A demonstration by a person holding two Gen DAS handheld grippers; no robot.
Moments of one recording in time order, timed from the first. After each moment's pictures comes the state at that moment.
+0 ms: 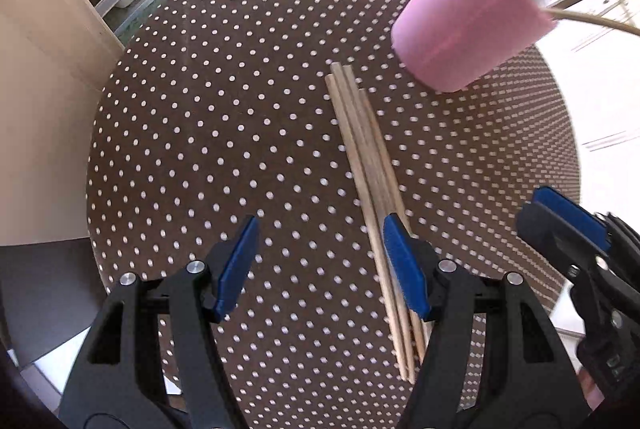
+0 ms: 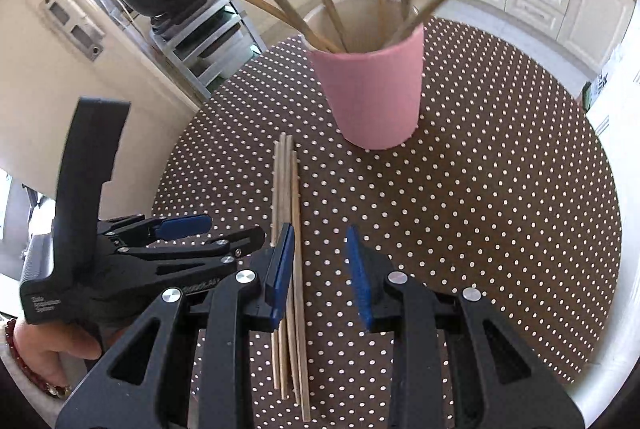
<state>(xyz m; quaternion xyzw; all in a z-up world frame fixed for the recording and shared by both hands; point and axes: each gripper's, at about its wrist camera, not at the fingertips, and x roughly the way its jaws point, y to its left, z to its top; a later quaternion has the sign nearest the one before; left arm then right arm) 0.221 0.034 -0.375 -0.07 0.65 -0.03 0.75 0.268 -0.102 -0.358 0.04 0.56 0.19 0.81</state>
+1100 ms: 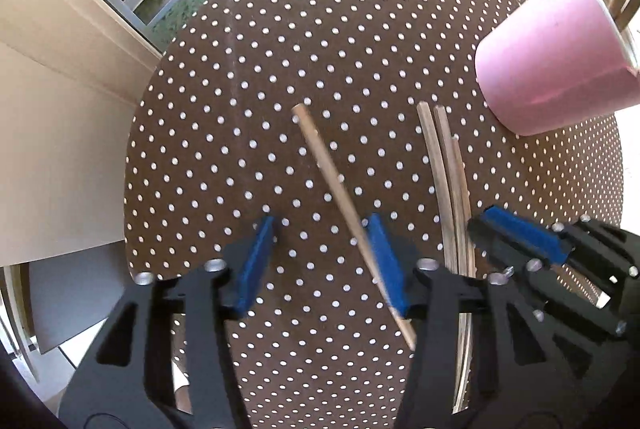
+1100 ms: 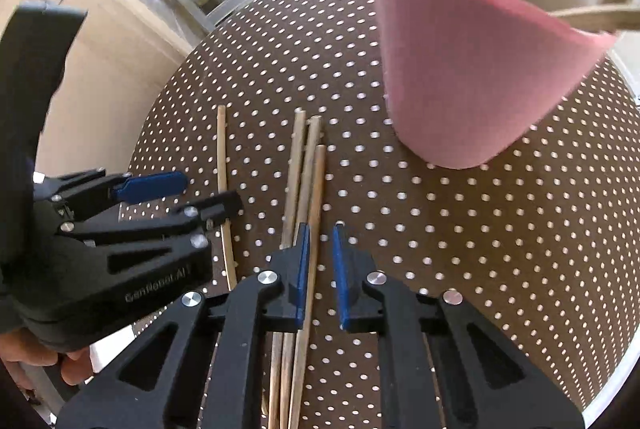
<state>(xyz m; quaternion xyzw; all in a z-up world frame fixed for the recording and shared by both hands) 0.304 0.065 -0.408 -0.05 0.68 0.03 0.73 0.338 -0.030 -0.415 -0.03 0.63 0.24 0.74</state>
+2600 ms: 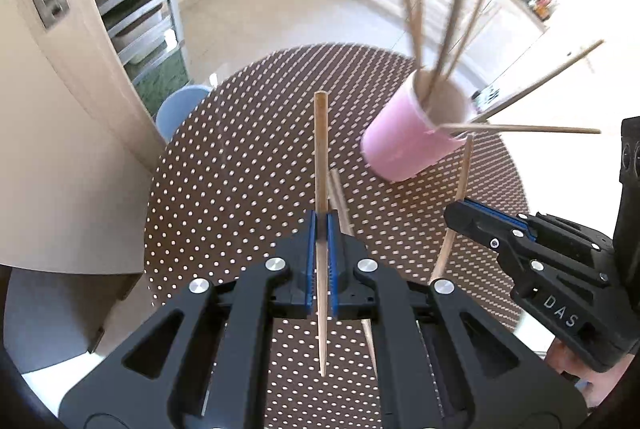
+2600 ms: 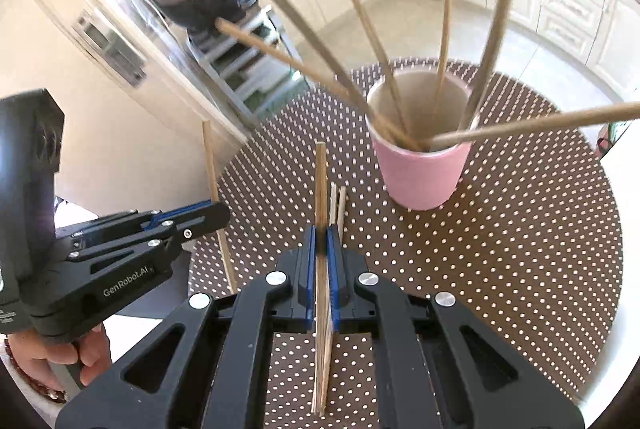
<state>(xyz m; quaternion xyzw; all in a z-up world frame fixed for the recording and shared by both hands) 0.215 0.067 -0.271 -0.10 0.54 -0.05 0.83 0.301 -0.082 -0.300 0.05 0.52 0.25 0.82</state>
